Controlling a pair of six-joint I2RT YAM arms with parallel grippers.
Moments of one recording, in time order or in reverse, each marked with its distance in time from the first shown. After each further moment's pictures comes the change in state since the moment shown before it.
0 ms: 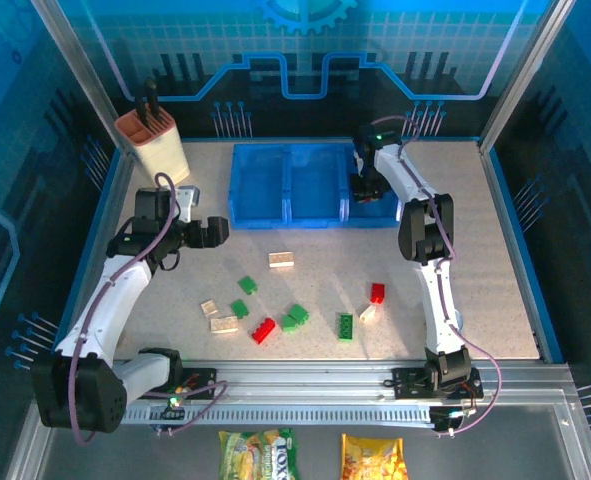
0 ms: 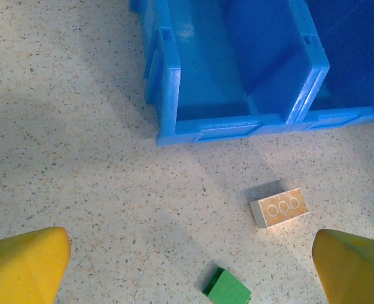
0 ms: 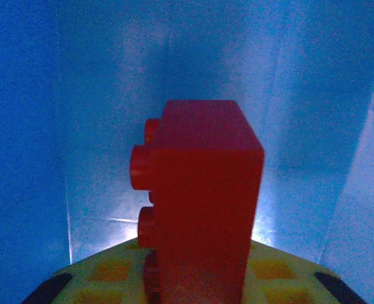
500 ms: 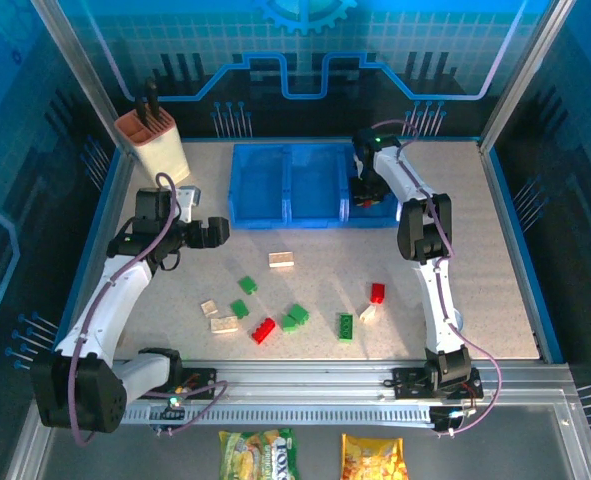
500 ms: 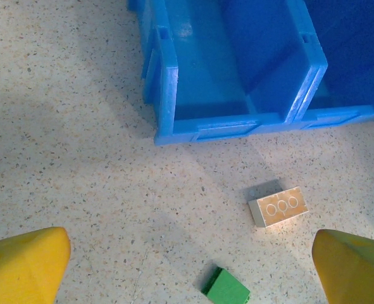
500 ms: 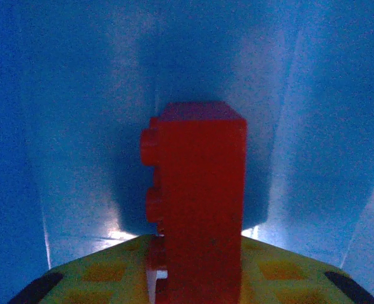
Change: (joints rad) left arm -0.005 0.000 0.000 0.000 0.000 0.000; right arm -0.003 0.025 0.000 0.004 -0.008 0.001
